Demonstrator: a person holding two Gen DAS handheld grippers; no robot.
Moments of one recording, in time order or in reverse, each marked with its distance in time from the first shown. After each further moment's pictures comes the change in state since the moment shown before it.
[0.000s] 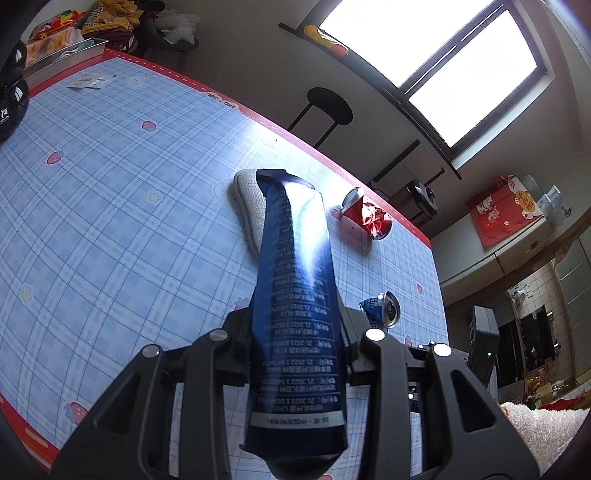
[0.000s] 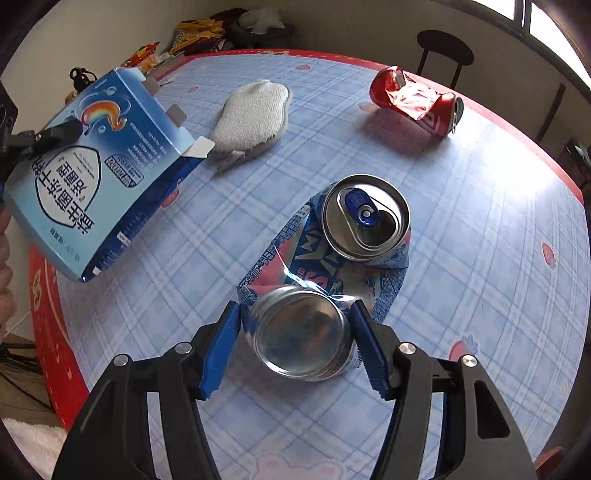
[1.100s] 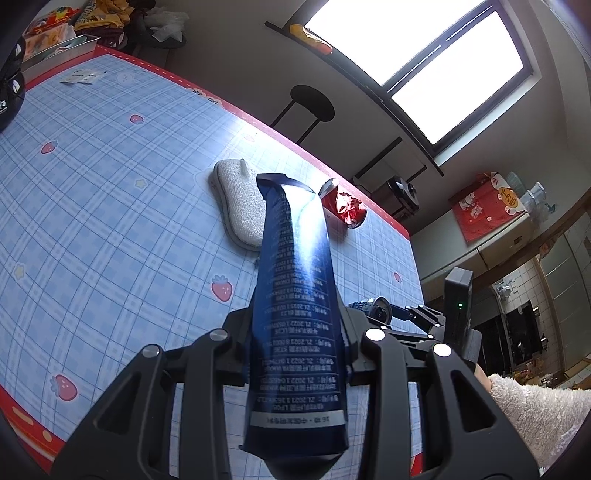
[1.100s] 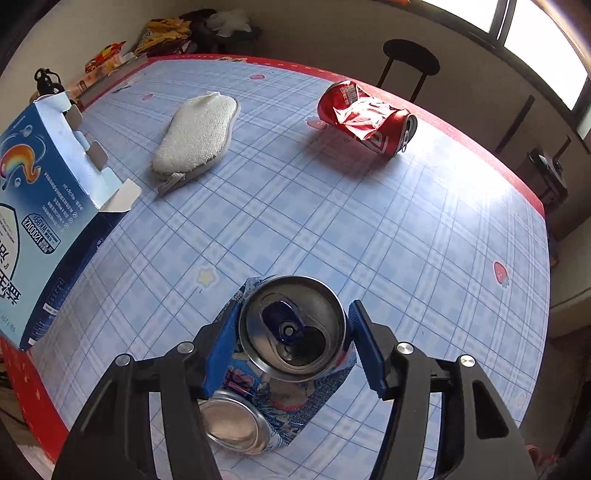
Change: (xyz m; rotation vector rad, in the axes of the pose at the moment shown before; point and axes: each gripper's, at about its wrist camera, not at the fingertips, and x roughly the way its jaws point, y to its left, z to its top) left arm -0.020 -0.013 -0.016 0.008 0.002 -0.068; right arm -0.015 -0.016 0.029 0.035 -0.069 -0.161
